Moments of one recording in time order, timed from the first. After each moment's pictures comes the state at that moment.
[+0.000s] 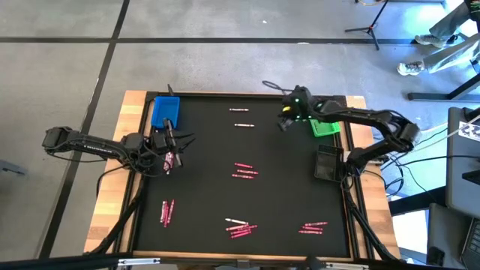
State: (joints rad) left arm -0.02 0.57 0.03 0.78 -0.34 0.27; right arm -0.62 1.44 0.81 -0.17 -0.05 0.02
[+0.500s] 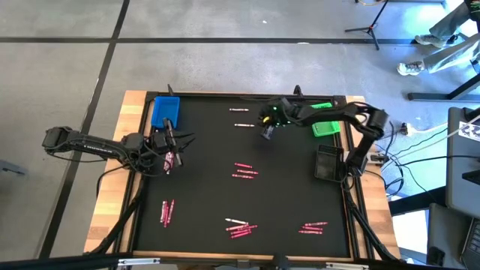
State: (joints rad) left arm -0.02 0.57 0.03 0.78 -0.36 0.26; right arm -0.50 1.77 0.94 0.06 -0.10 -0.14
